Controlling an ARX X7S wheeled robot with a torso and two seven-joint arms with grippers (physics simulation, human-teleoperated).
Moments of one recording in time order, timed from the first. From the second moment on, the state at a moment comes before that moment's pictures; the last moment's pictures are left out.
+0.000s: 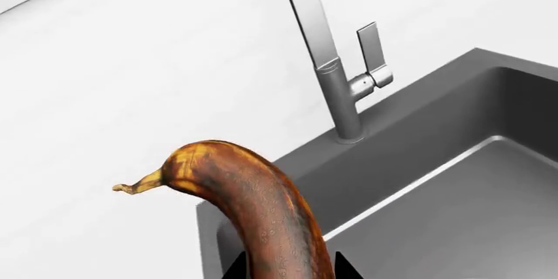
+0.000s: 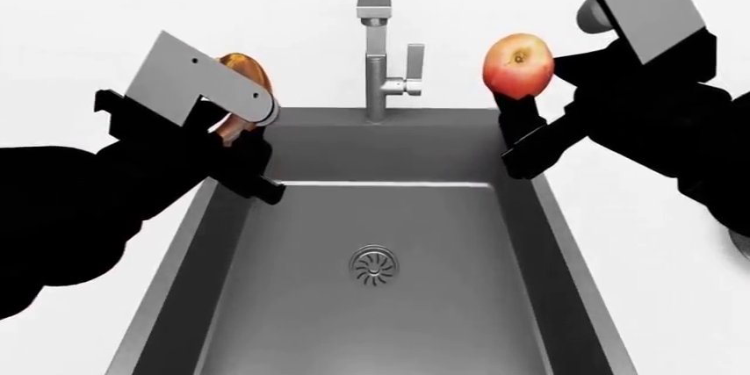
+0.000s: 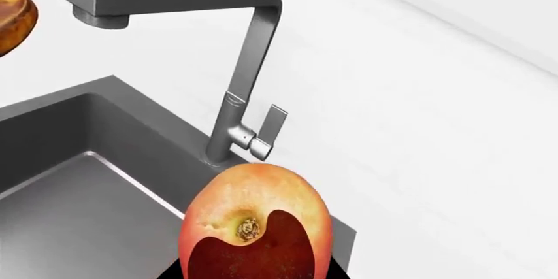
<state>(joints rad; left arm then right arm) -1.12 -0.67 0.42 0.44 -1.14 -1.35 -0.44 1.63 0.97 -1.04 -0.33 1.54 0.93 0.44</state>
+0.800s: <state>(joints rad) -1.09 -0.66 0.47 0.45 -1.12 -1.30 -0.43 1.60 0.98 -1.04 -0.34 1.53 0.90 0.44</state>
